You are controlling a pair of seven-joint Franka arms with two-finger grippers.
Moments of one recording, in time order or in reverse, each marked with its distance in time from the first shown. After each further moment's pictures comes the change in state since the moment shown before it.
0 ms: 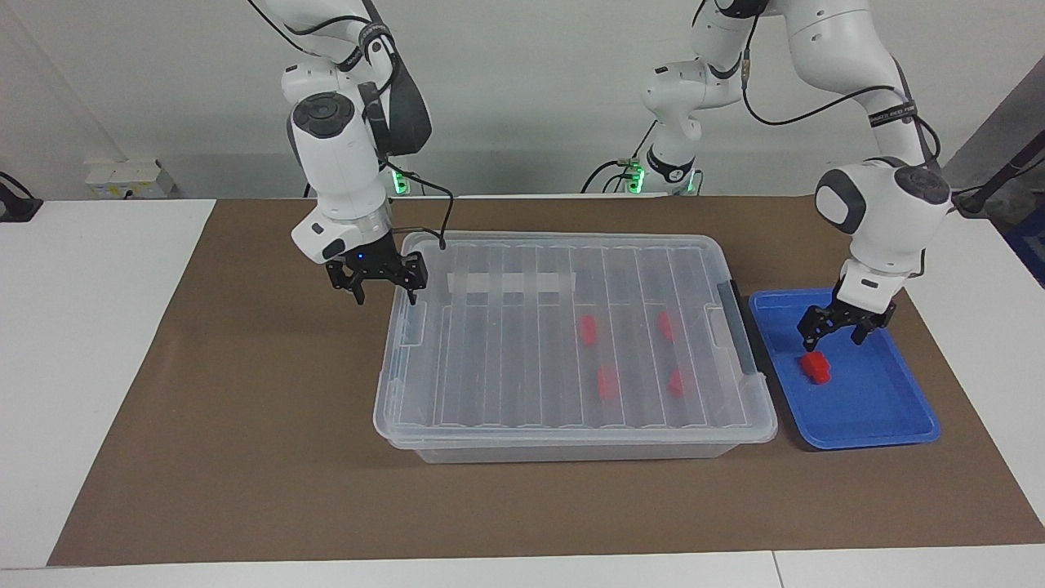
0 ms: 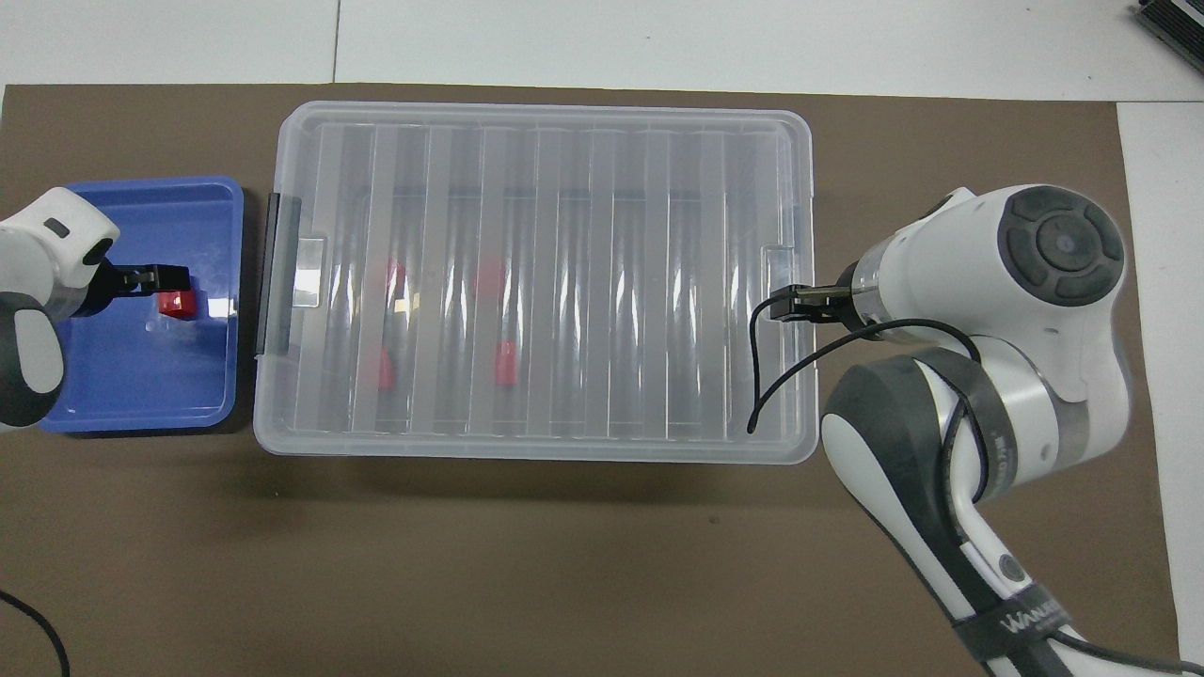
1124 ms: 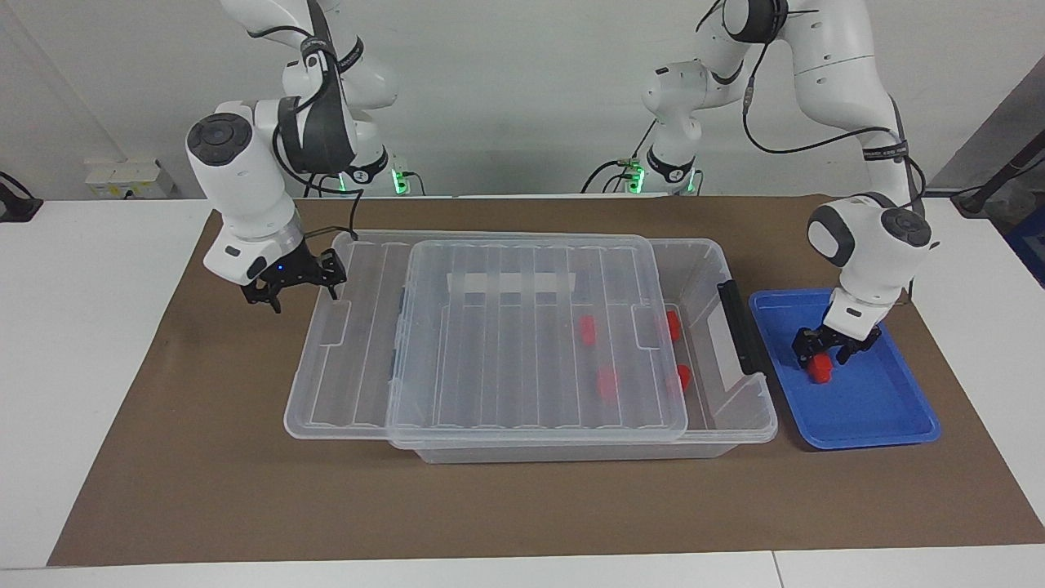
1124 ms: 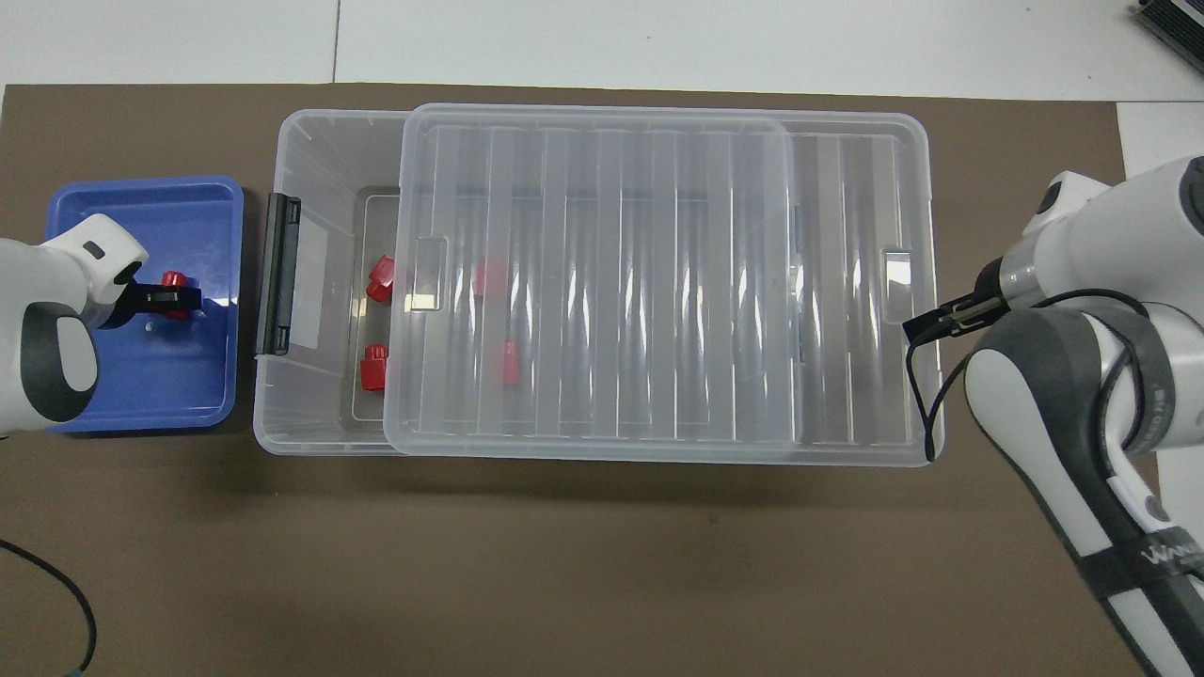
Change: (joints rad) left arm 0.031 0.093 -0.003 -0.006 0.000 0.066 0.088; right arm -0.221 -0.007 -0.007 -0.004 -0.046 -0.109 -0.562
